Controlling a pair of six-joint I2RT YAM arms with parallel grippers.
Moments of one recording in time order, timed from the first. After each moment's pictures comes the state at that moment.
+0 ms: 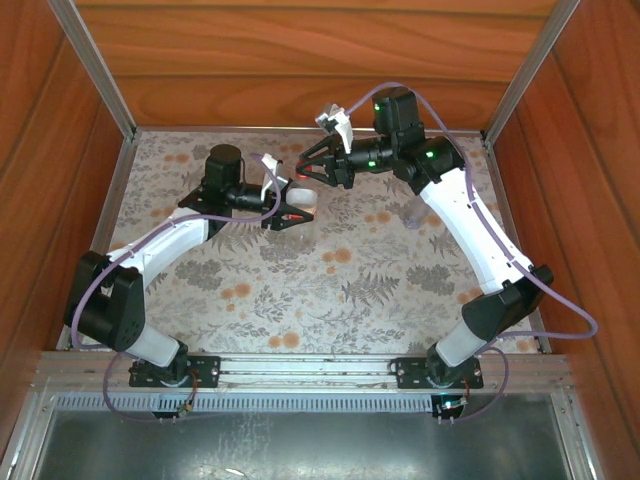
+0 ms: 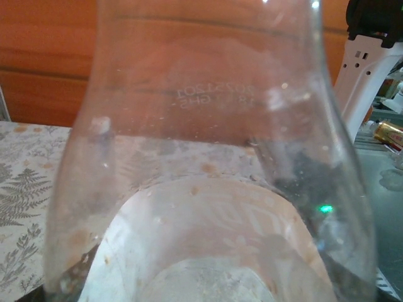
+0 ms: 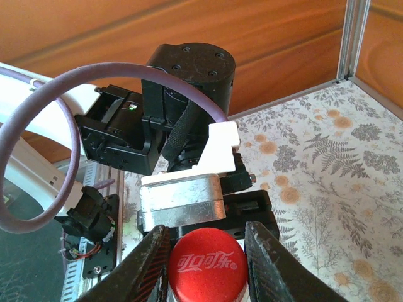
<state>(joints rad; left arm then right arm) -0.45 1.51 1.04 0.17 1.22 0.14 0.57 1.61 1.83 -0.76 -0.87 -0.21</state>
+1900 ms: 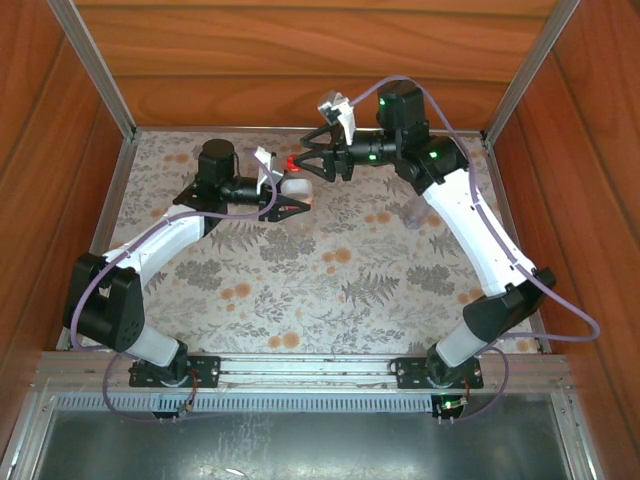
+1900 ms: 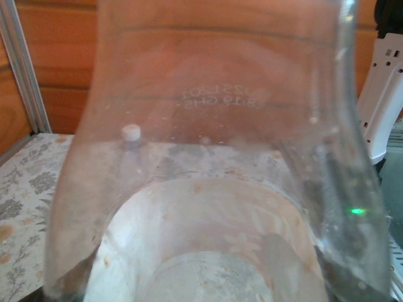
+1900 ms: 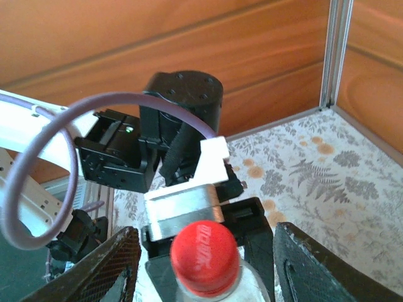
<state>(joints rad) -0.42 1.51 1.07 0.18 1.19 0.18 0.57 1.61 1.86 -0.68 -0.84 -0.15</state>
